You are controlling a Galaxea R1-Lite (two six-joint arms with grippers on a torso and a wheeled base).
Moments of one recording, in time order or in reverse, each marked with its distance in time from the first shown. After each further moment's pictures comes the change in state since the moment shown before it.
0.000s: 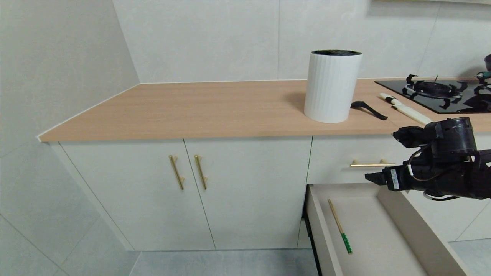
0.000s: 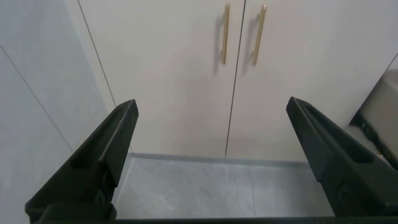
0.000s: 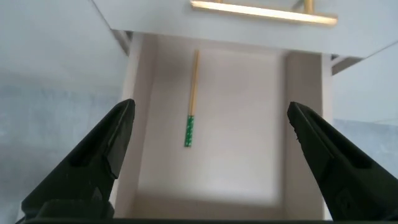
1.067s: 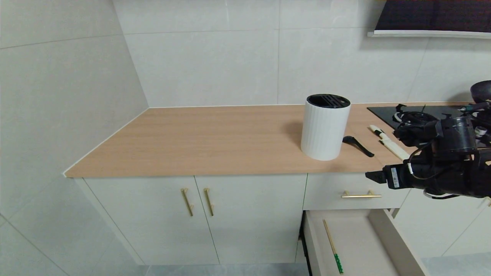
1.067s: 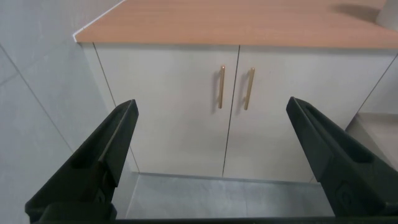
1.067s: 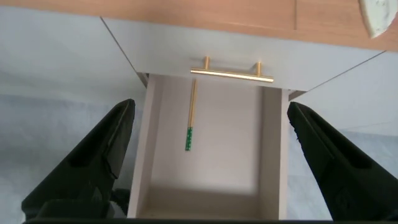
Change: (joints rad) left arm 0.000 0.000 0.000 0.001 0.000 0.000; right arm -0.009 0.007 -0.008 -0.008 -0.001 0.000
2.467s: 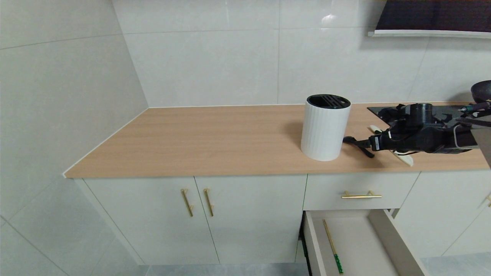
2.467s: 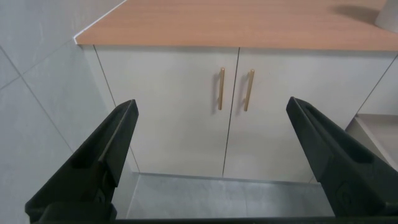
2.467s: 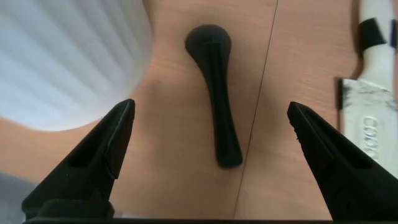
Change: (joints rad) left arm 0.000 0.000 0.000 0.000 0.000 0.000; right arm -0.270 0.689 -0.930 0.125 0.425 -0.188
